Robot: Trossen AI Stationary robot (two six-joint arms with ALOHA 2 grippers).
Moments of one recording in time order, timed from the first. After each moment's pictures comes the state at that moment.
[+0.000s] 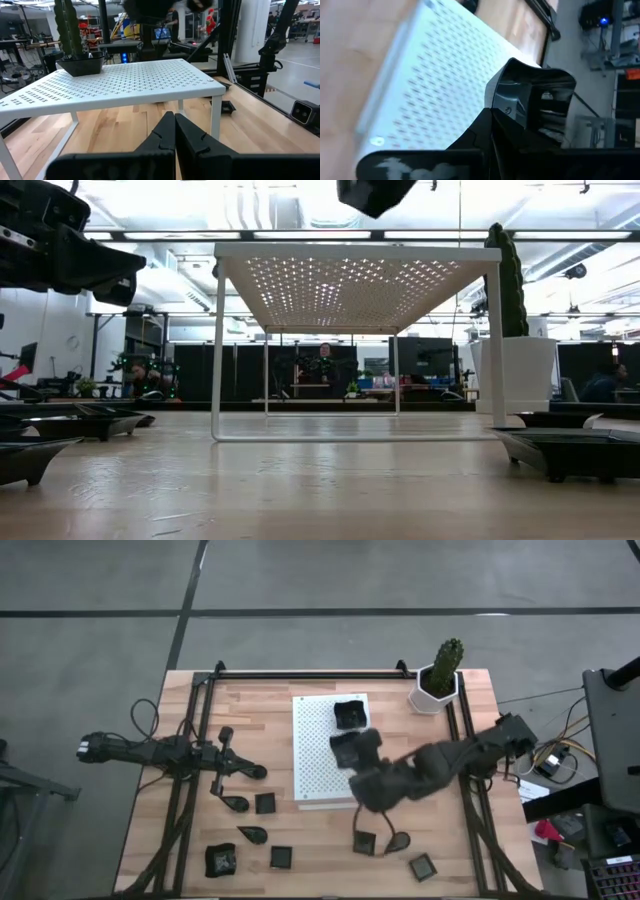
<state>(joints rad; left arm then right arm) -0.14 0.11 0.01 0.04 -0.05 0.05 0.41 1.71 1.83 -1.22 0.61 -0.22</state>
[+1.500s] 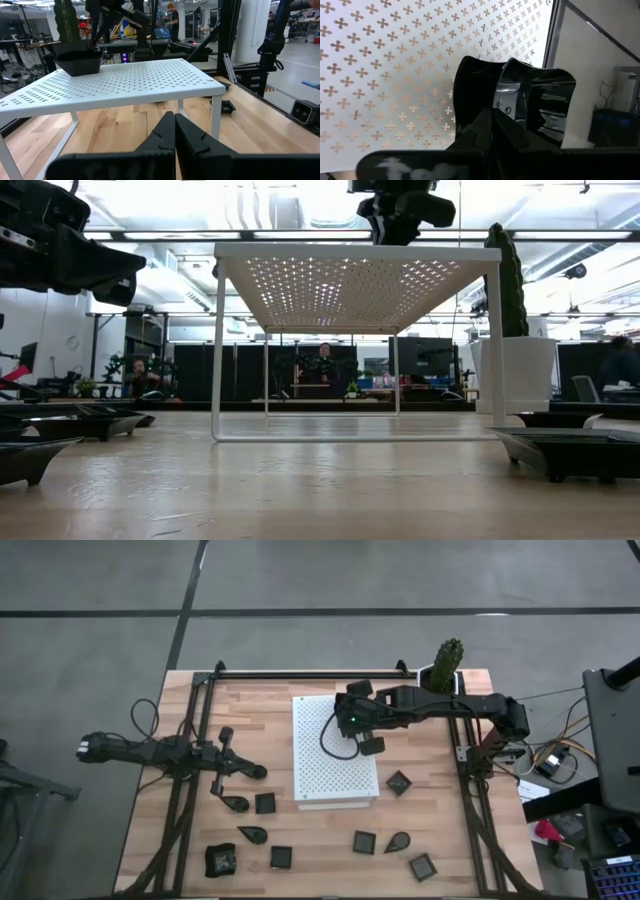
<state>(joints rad) -0.14 0.11 0.01 0.04 -0.05 0.05 -0.06 1.70 1.67 -1.09 0.37 -0.42</state>
